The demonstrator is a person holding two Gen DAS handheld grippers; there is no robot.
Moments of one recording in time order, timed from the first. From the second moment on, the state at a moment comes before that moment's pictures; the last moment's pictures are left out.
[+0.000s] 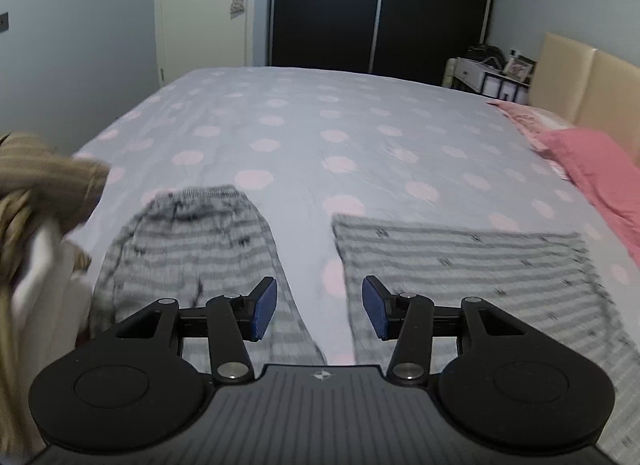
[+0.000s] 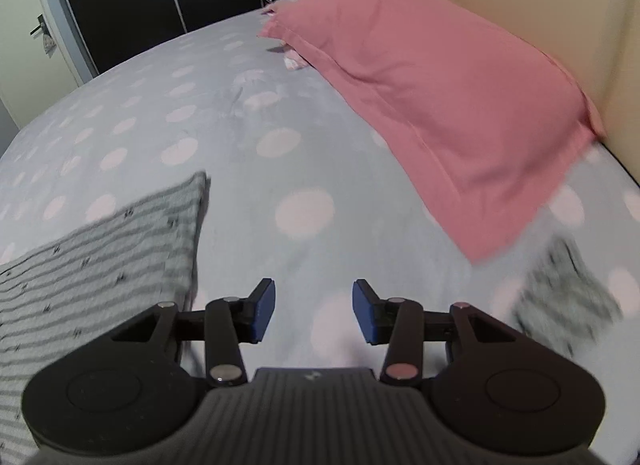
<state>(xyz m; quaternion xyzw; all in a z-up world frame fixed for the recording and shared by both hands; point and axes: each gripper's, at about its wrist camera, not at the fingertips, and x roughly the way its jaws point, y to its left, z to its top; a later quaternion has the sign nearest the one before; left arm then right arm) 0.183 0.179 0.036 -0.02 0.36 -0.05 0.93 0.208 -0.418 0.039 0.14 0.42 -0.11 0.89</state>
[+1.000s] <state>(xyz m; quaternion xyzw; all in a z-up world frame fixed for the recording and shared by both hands) 0.026 0.153 -0.032 -0.02 0.44 -0.12 0.89 0.066 -0.324 -0.073 0.17 0.59 -0.05 0.79</state>
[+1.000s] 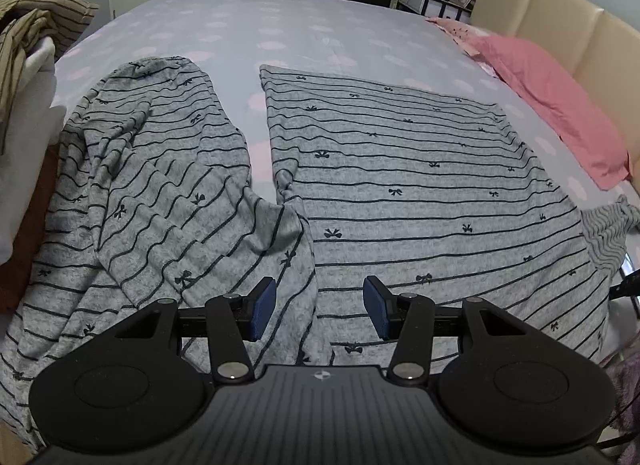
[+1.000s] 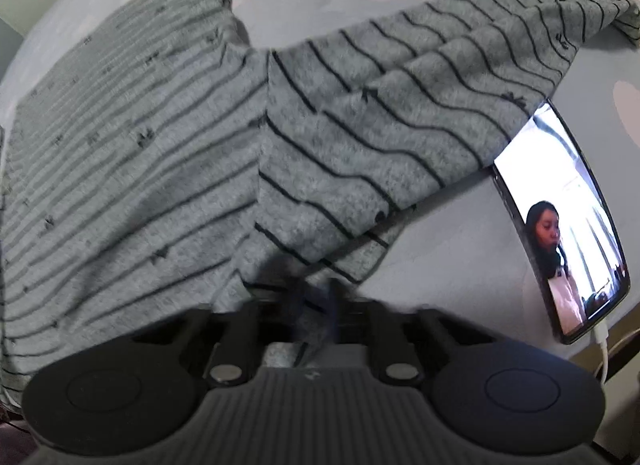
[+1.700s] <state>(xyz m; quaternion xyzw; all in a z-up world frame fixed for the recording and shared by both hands) 0.024 0.148 -0.034 -0.01 0.45 -0.12 0.88 0.044 -0.261 -0.028 -0.25 0.56 0.14 0.77</state>
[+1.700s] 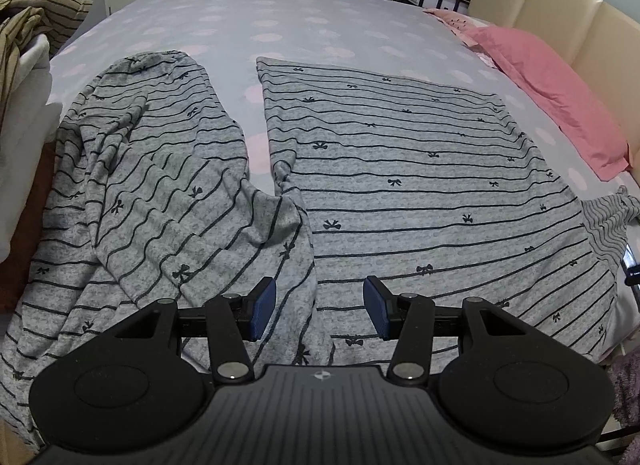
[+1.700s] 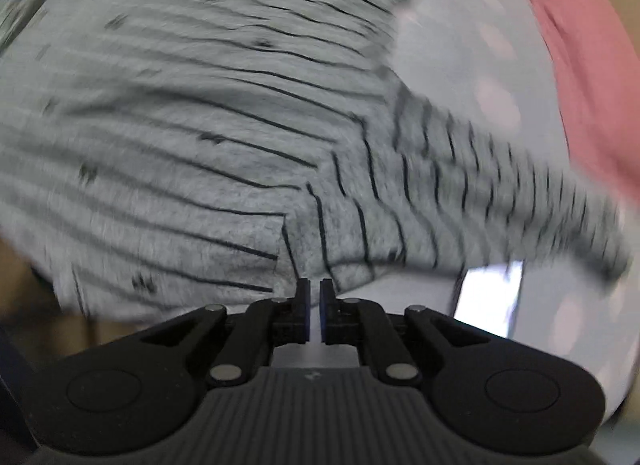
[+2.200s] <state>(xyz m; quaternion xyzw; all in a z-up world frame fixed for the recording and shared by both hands) 0.021 0.147 -0.045 0.04 0.47 -0.14 0.87 0.003 -0.235 -0.075 -0.53 0.47 0.34 0.62</state>
